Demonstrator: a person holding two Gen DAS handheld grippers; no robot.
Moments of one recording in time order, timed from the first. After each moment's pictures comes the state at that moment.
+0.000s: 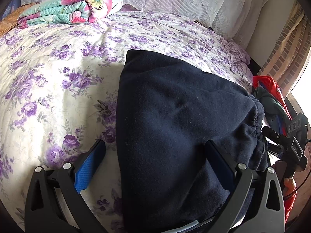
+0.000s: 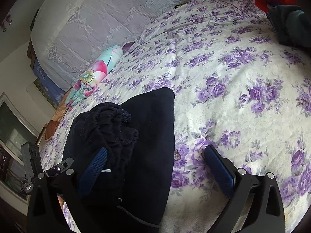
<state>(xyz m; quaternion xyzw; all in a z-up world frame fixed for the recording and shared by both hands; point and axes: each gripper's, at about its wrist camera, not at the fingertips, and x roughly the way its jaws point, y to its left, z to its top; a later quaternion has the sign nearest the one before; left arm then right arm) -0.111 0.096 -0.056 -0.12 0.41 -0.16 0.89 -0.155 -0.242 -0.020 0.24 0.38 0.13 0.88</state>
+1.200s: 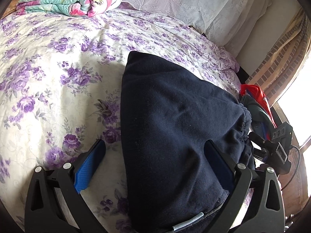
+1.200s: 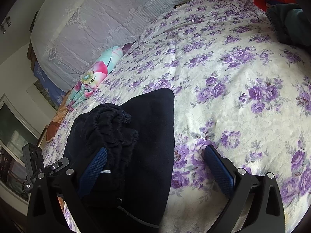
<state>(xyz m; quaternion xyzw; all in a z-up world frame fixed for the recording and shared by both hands) -0.112 0.109 -0.060 -0.17 0.41 -0.20 0.87 -0.156 -0.241 -0.018 0.24 0.39 0.13 0.88</state>
